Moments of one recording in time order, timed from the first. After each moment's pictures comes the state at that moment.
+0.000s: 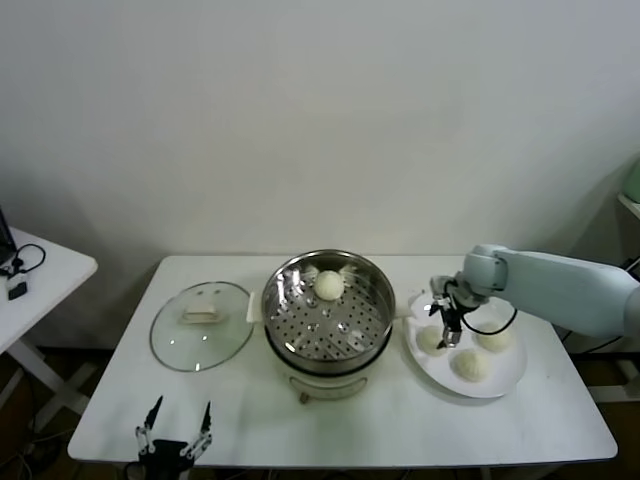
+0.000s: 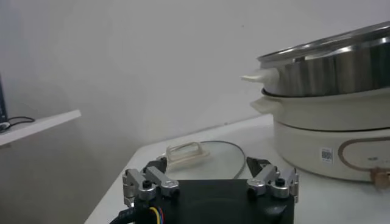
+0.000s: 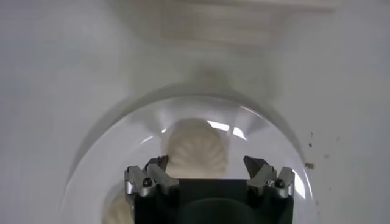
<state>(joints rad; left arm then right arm) 1.82 -1.61 -0.74 -1.95 0.16 -0.25 0.12 0.41 0.84 -1.56 1.18 0.48 -0.26 -0.80</state>
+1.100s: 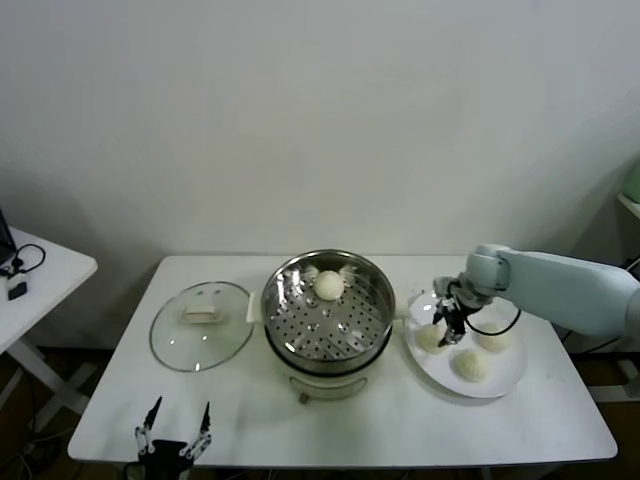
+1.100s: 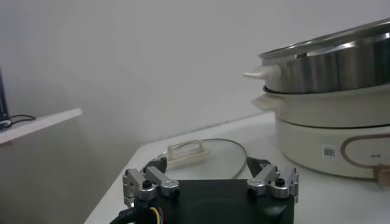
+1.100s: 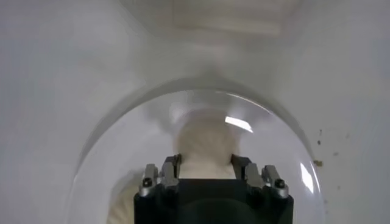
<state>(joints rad) 1.82 -1.61 -0.74 -1.94 0.16 -0.25 0.12 0.43 0.83 -1.57 1.17 0.47 -0.23 -0.85</state>
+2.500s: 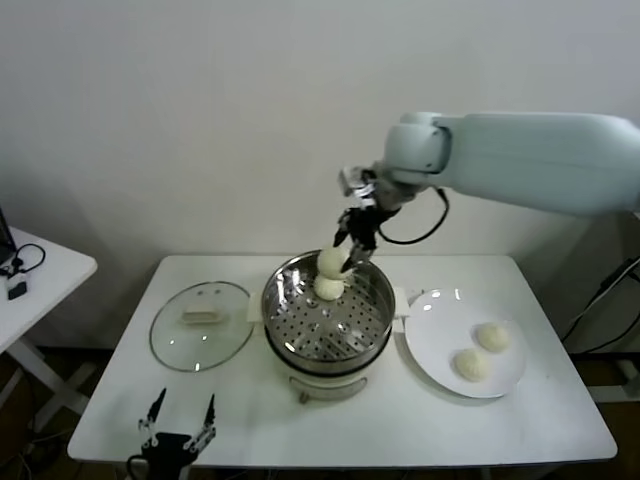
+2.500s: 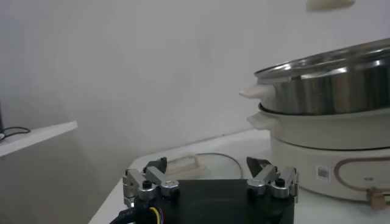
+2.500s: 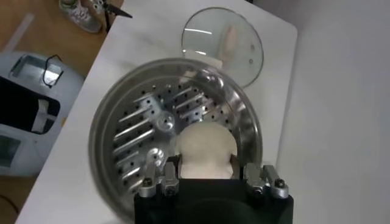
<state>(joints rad) 1.83 -1.61 -0.72 -1.99 0.15 -0.25 0.12 0.91 1.18 -1.61 1.38 0.85 -0.34 -0.87</state>
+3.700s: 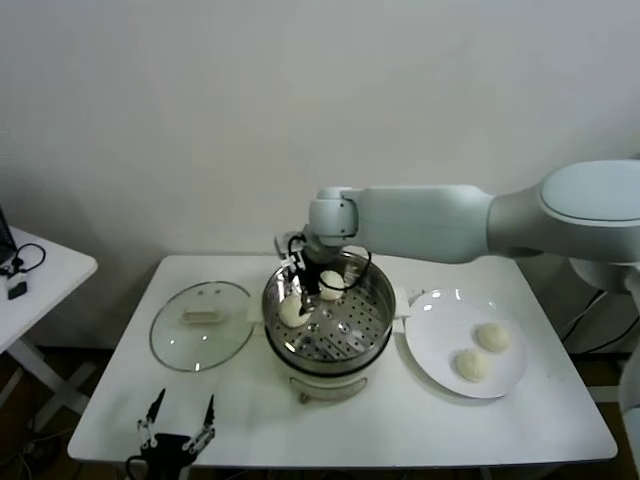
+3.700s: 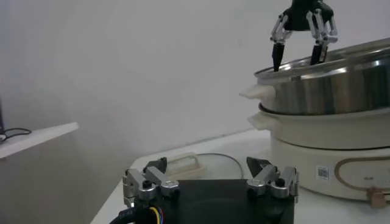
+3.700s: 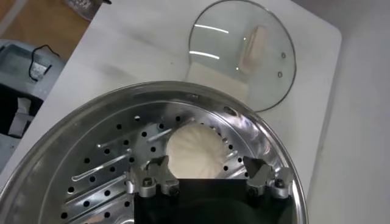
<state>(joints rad) 1.83 -1.61 -0.72 -1.99 0.15 -0.25 0.12 0.69 1.34 -1.57 1.27 0.78 -0.38 -0.79</state>
